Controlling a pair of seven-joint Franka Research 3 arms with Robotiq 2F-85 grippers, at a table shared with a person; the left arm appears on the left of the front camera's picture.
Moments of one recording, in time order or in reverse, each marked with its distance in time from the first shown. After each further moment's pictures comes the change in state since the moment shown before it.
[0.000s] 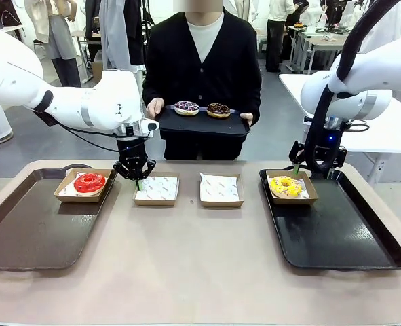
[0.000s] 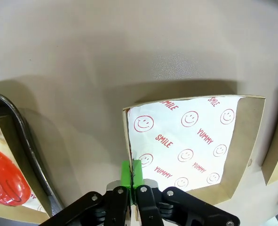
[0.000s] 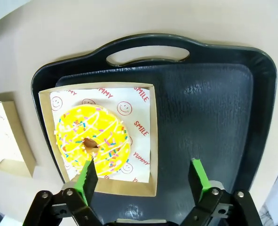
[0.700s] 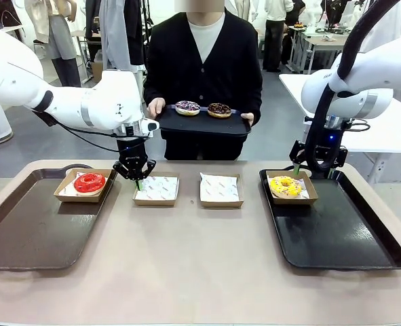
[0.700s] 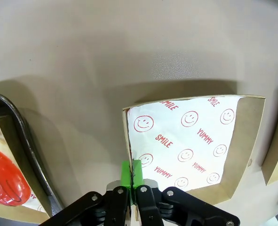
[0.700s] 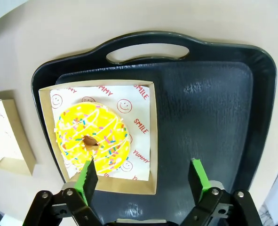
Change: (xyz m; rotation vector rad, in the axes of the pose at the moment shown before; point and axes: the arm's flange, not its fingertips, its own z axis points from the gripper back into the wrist) left arm 0.000 0.000 0.000 0.000 0.000 0.000; right arm -0.001 0.000 0.001 0.000 0.006 0.002
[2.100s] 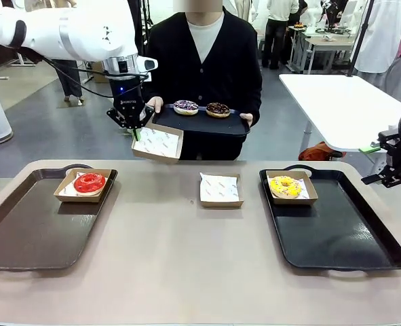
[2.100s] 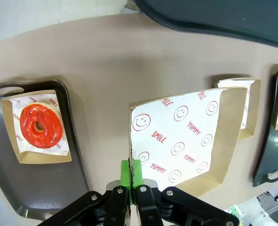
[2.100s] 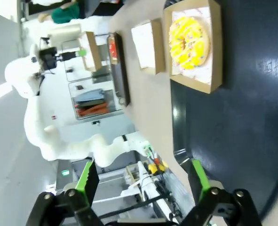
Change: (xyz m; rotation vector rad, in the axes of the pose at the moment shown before) left arm -0.019 -0.021 0.171 -0.005 -0.092 -0.012; right arm -0.085 -0.218 0.010 1.129 0.117 0.042
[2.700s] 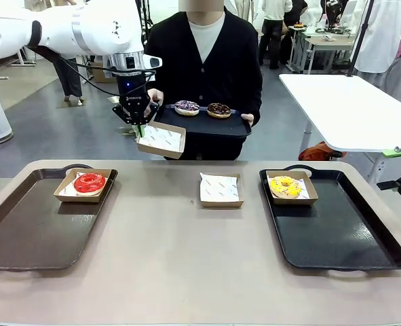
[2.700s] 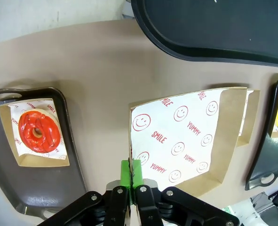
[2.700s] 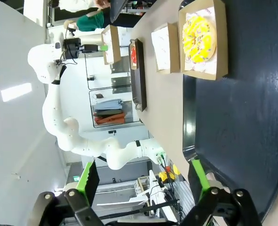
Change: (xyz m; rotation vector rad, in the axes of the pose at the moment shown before) left arm 0.035 -0.005 -0.004 -0.002 0.058 0.029; right arm -0.047 -0.019 0.021 0.108 -0.088 0.036
